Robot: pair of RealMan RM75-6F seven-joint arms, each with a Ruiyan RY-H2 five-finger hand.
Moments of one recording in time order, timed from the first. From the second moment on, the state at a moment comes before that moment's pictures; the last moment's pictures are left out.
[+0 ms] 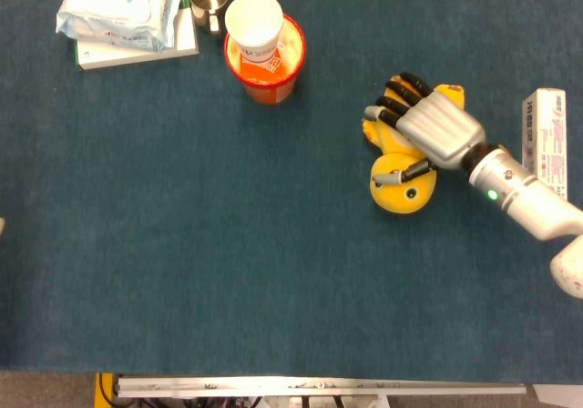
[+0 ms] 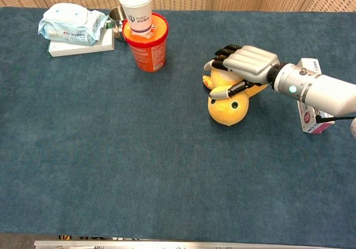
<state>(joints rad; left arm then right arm) -0.03 -1.14 -0.06 -1.64 1.47 1.55 0.08 0.81 -1.55 0.03 -1.24 -1.44 0.79 -0.17</state>
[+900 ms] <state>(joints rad) -0.03 -1.13 -0.05 -1.64 1.47 1.55 0.07 0.79 -1.55 0.03 -1.25 -1.44 0.83 -0.18</state>
